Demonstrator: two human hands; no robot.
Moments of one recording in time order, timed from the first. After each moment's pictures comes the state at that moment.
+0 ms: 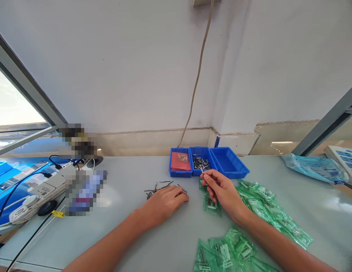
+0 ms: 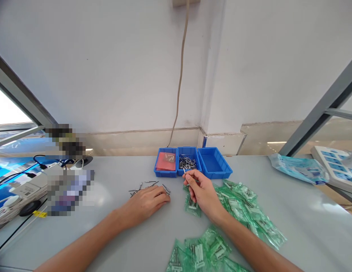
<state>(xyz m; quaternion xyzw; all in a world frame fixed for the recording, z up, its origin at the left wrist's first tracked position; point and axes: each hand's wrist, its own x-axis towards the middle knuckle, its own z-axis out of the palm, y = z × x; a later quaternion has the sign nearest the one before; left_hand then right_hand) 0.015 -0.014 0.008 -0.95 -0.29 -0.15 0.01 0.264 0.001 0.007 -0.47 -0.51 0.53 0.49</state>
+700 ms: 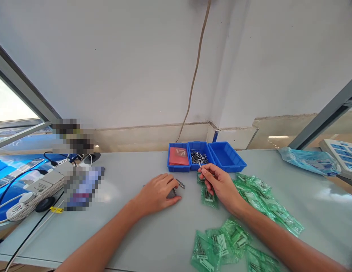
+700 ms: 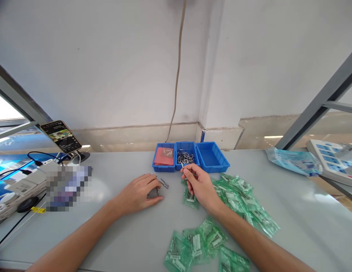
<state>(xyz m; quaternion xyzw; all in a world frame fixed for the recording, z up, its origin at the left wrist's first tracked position) 0.004 -0.010 0.018 -0.92 -0.35 -0.17 -0.02 0.266 0.002 0.004 -0.47 -0.52 0.52 0.48</state>
